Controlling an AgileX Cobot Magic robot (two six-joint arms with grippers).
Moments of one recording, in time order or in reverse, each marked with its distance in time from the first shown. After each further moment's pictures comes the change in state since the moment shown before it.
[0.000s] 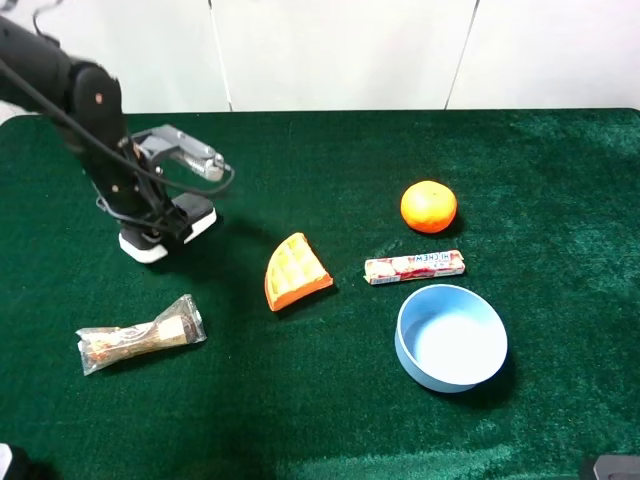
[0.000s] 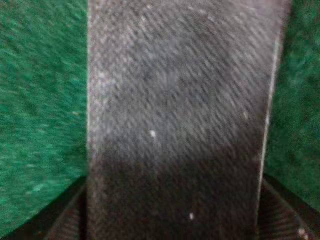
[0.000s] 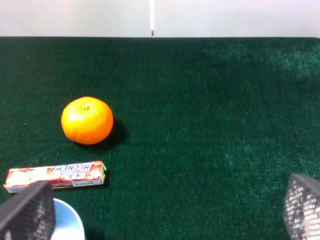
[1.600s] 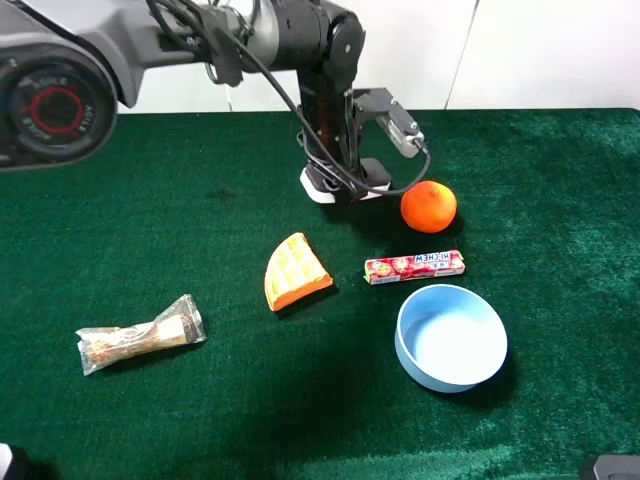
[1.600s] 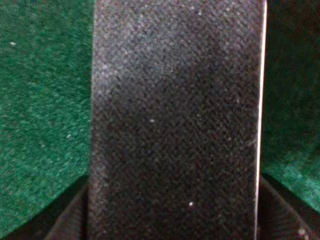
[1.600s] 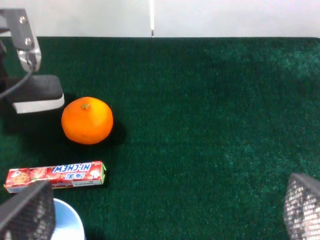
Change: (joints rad) left arm -0.383 0.524 -1.024 -0.005 0.408 0.175; right arm 0.000 0.000 0.000 0.000 0.000 0.000
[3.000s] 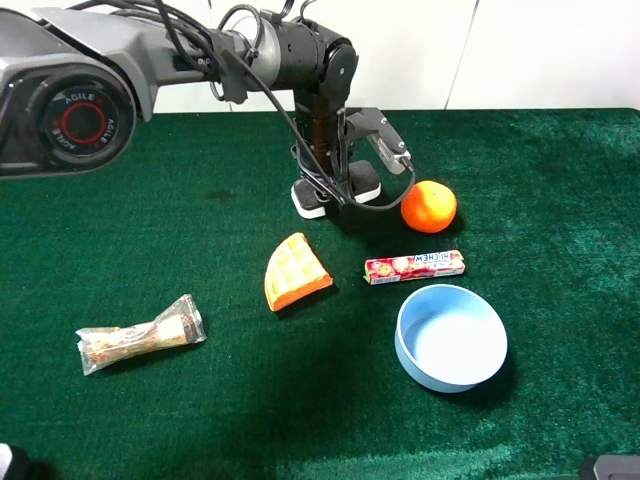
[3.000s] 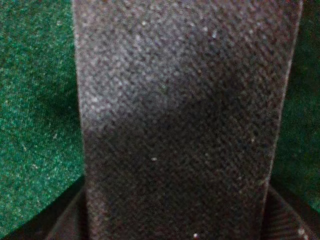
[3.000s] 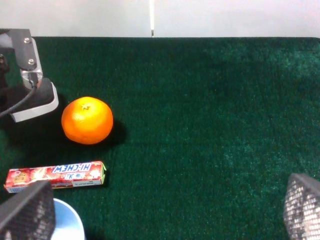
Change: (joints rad) left arm 0.015 0.054 -0.002 0.017 -0.003 0.033; right arm 0.000 0.000 0.000 0.000 0.000 0.000
